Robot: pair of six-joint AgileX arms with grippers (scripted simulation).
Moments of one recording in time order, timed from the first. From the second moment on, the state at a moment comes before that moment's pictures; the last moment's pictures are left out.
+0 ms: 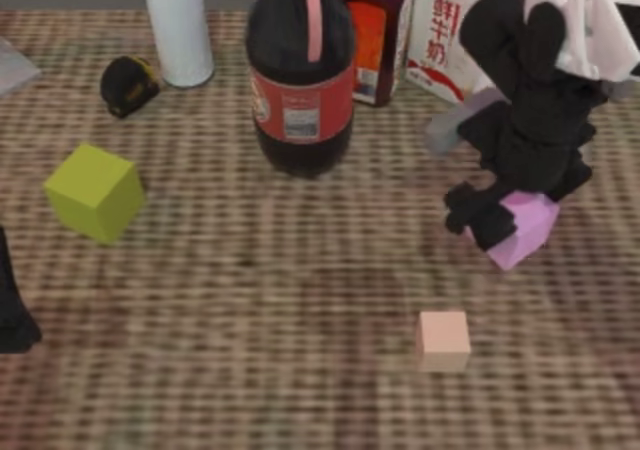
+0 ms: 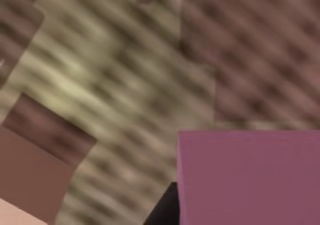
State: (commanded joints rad) left arm 0.00 0.00 0.00 0.00 0.00 0.00; right arm 0.42 2.04 1.55 -1.07 0.00 -0.21
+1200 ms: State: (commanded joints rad) left arm 0.00 0.00 0.00 0.00 0.00 0.00; right arm 0.75 2.05 1.62 -1.16 0.01 0.69
